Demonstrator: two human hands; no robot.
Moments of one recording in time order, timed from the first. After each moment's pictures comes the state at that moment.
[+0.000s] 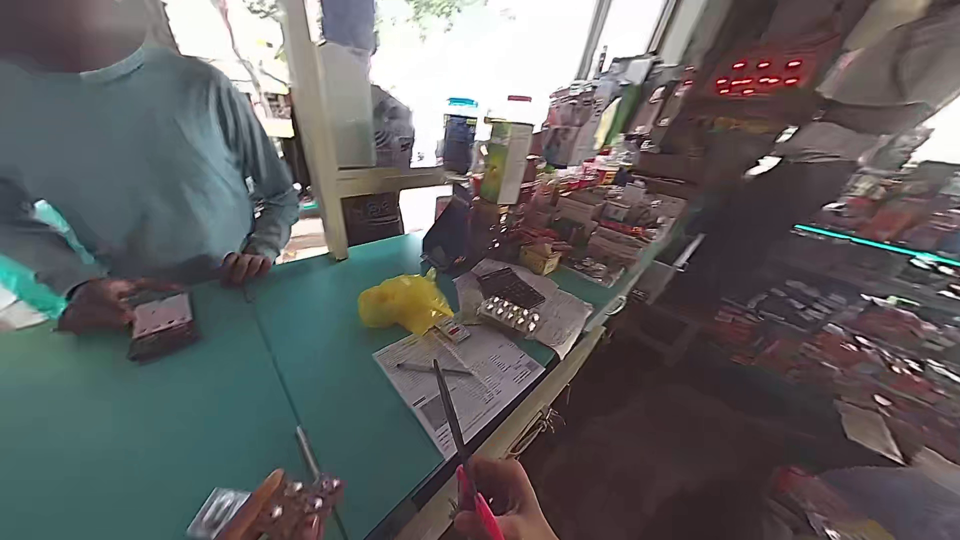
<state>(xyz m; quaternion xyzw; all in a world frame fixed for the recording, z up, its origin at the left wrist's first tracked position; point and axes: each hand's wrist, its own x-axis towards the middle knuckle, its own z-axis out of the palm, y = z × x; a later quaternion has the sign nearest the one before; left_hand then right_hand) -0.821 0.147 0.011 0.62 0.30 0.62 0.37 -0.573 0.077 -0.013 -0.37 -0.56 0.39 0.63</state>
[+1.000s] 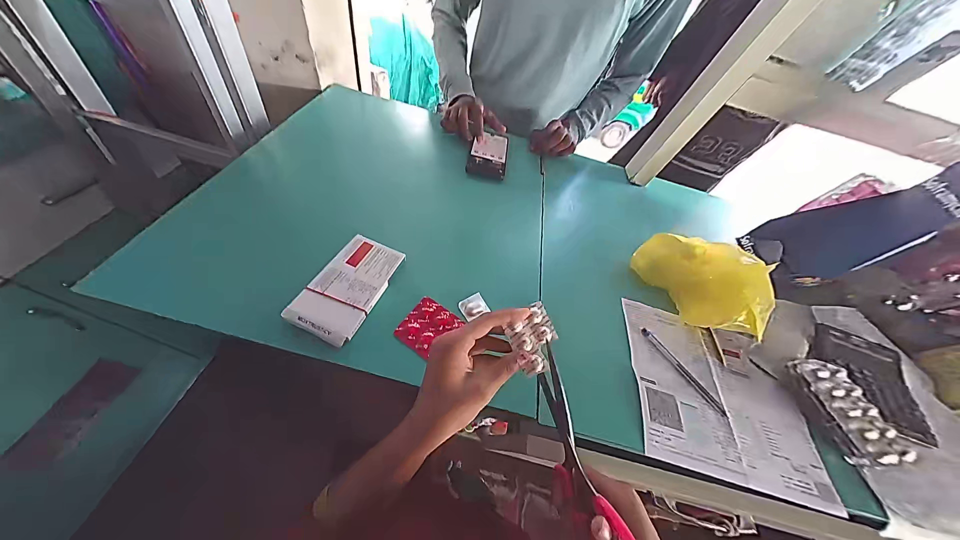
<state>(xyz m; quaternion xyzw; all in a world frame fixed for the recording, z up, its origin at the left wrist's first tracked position) -0.845 0.142 0.016 0.51 0.41 0.65 0.39 -0.595 0.092 -0.014 -0.36 -0.70 0.54 0.29</state>
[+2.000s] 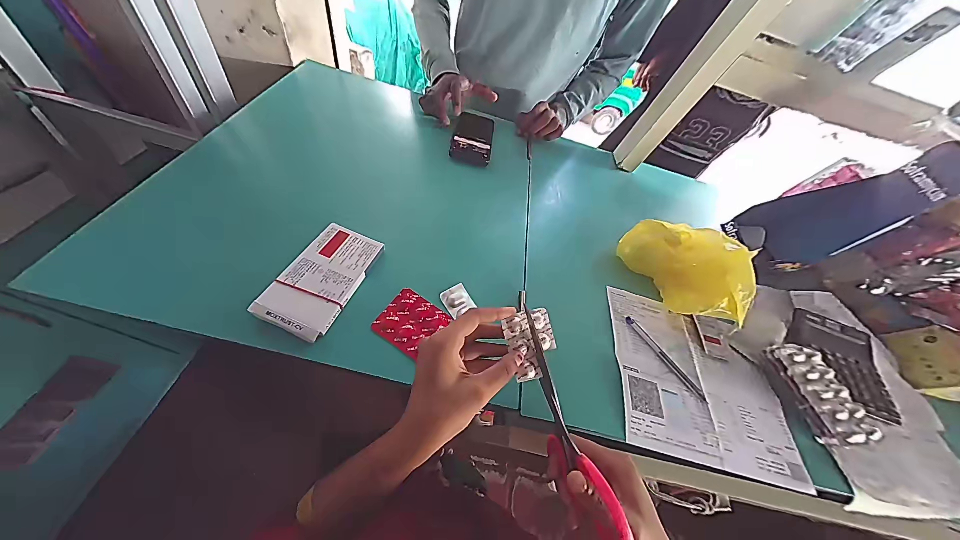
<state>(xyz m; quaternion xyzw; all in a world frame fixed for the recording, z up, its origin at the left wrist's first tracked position) -0.828 0.140 0.021 0.48 0.45 0.64 0.40 -0.598 0.108 0.006 -0.41 -0.65 0.57 0.31</state>
